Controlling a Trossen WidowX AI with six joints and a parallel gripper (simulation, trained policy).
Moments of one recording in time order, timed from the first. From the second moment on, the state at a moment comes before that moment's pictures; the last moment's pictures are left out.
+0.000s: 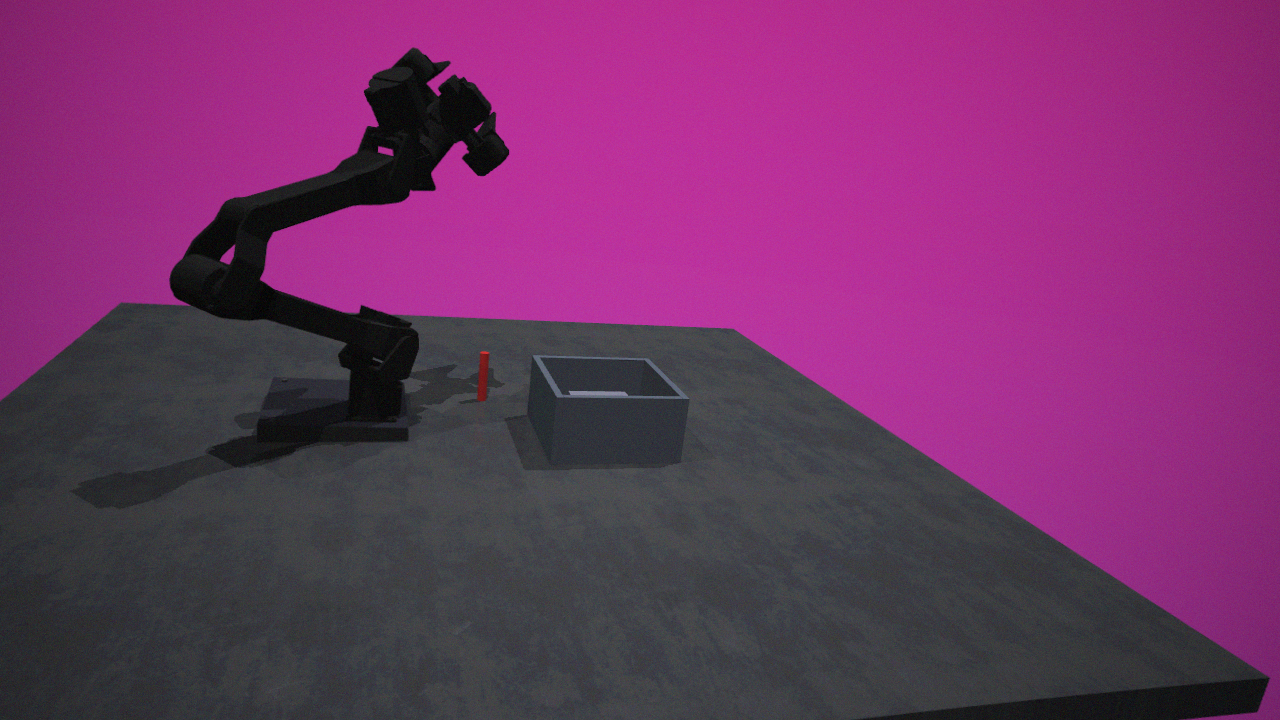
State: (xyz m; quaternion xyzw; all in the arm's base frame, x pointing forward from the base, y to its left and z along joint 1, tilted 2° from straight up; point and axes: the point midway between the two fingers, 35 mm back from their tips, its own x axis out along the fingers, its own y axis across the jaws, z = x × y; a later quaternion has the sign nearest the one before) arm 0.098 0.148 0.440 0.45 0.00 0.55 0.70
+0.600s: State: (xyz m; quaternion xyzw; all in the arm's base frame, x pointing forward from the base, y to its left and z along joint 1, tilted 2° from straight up) arm 0.184 0.150 0.351 0.47 0.18 0.31 0.81
